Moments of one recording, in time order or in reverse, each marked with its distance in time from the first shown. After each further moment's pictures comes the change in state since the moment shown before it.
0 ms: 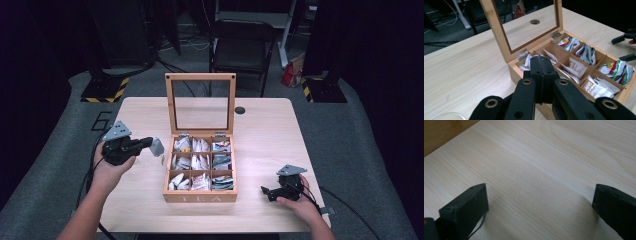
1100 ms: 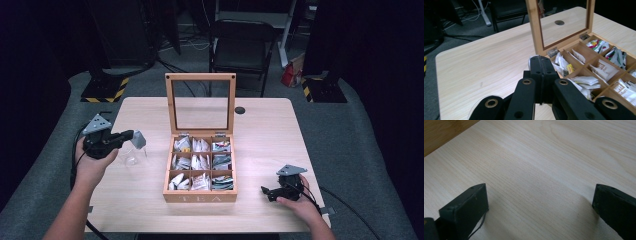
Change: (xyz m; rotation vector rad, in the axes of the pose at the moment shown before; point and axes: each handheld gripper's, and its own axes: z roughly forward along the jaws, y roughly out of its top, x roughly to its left) left arm 0.042 -0.006 -0.022 -0.008 0.122 -0.067; right arm 0.000 0.000 0.000 0.000 0.001 0.001
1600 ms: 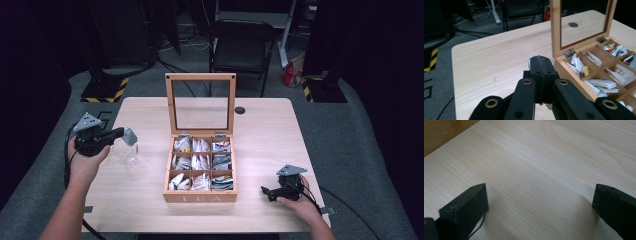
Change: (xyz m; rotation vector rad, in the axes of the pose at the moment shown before) left arm 0.025 -0.008 -0.003 -0.013 0.068 -0.066; right arm 0.000 0.000 0.000 0.000 0.000 0.001
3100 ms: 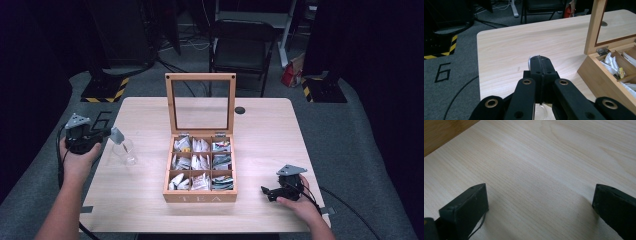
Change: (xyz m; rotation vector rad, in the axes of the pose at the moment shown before) left arm 0.039 -0.018 0.005 0.032 0.119 -0.088; right arm 0.000 0.000 0.000 0.000 -0.001 -0.001
